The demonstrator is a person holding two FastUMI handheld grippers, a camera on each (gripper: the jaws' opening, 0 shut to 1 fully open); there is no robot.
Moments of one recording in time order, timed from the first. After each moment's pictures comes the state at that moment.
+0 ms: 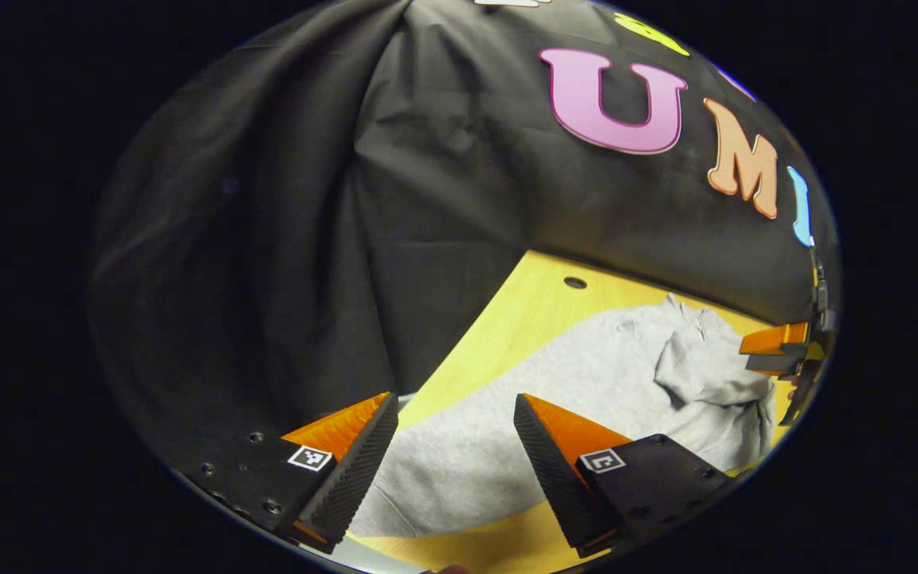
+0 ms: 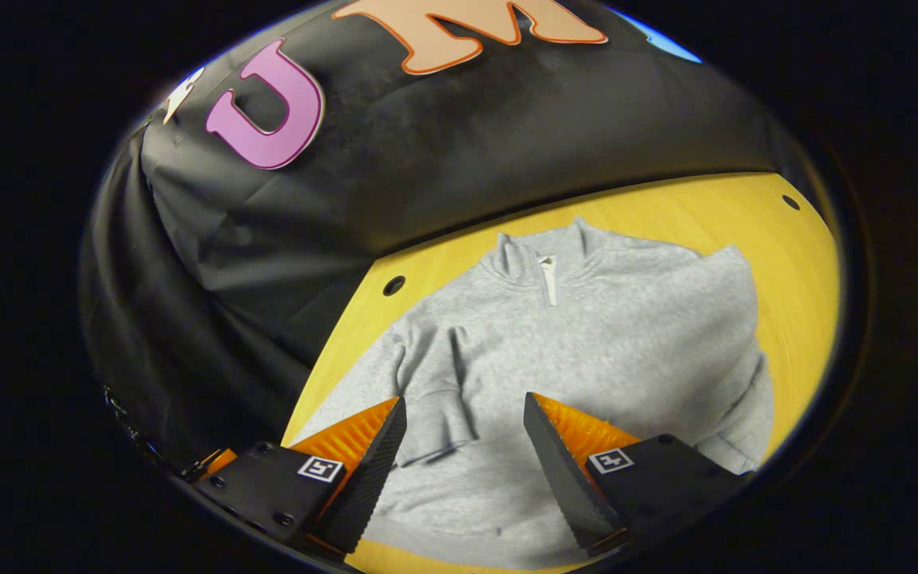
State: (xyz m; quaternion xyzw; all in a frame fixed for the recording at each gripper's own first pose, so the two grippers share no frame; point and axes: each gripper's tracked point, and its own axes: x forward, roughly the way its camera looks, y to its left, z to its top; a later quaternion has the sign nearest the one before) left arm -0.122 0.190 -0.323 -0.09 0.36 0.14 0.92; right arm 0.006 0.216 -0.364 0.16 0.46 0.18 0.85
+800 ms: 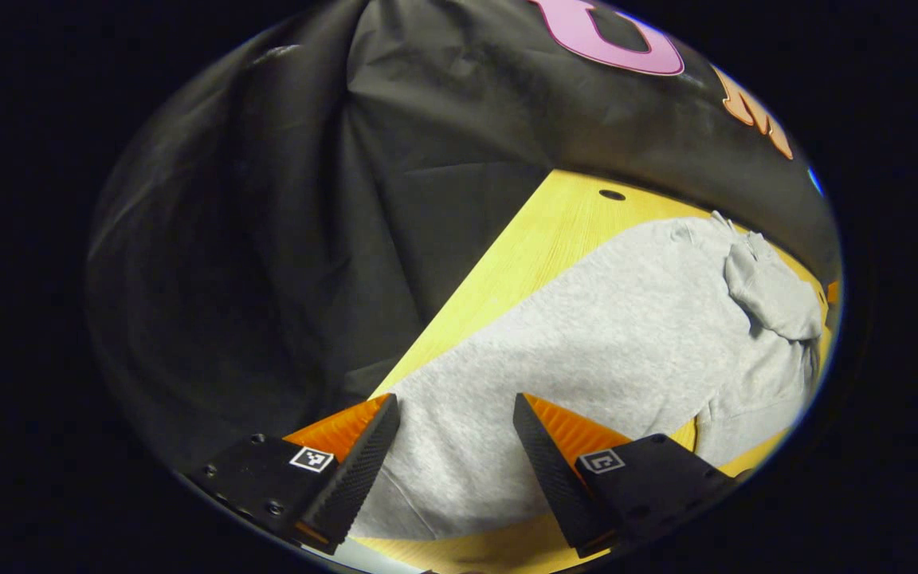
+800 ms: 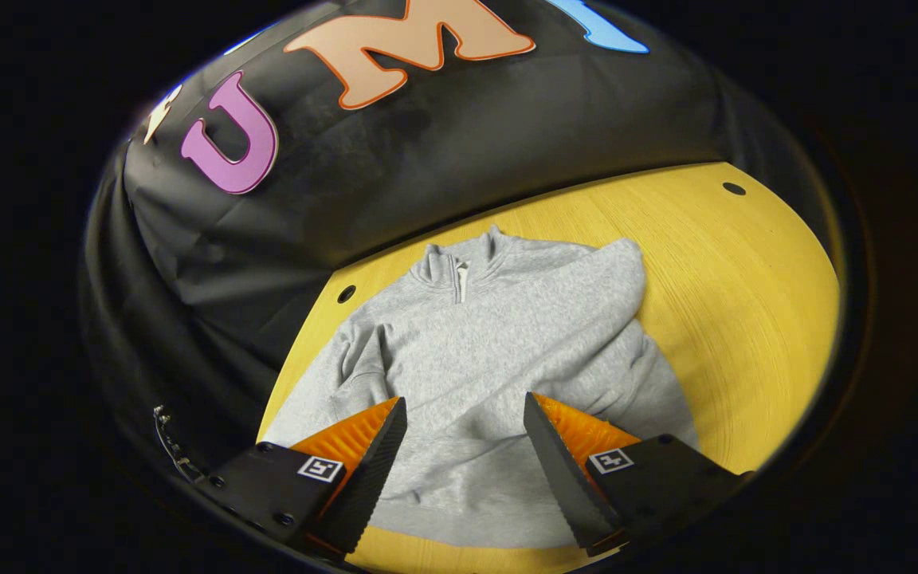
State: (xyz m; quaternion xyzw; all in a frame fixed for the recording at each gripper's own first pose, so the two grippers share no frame) left arm -0.160 0.200 -0.405 -0.05 0.46 0.16 0.87; right arm -0.011 0.122 -0.360 0.16 0.46 0.12 0.86
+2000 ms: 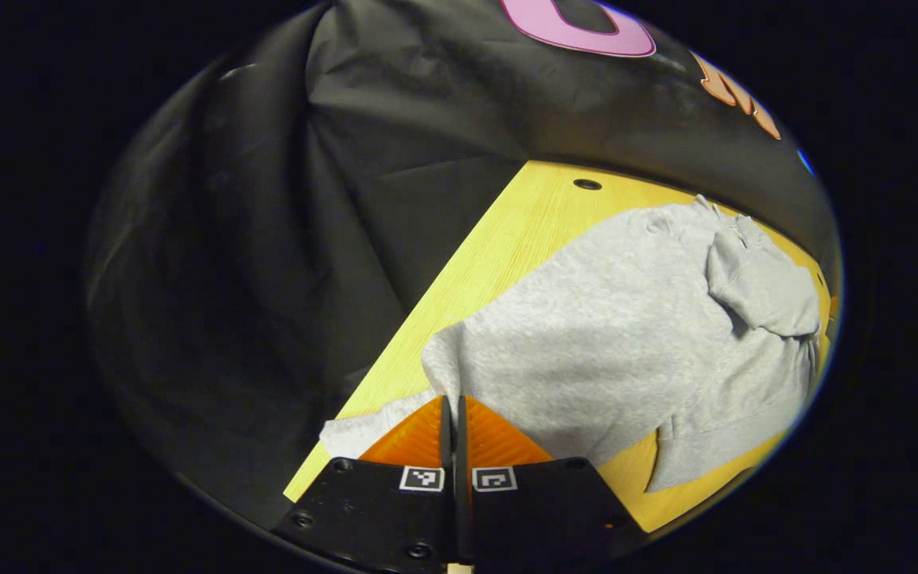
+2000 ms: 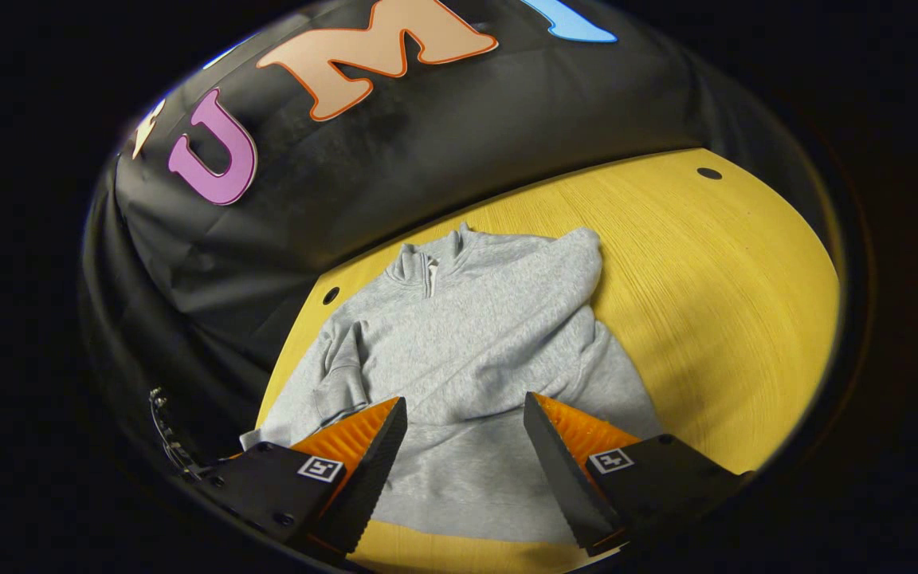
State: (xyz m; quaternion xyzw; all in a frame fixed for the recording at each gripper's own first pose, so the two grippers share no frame) left arm -0.129 0.169 -0.383 -0.01 0.48 0.13 0.87; right arm -0.025 0.082 -0.366 0.17 0.47 0.10 0.86
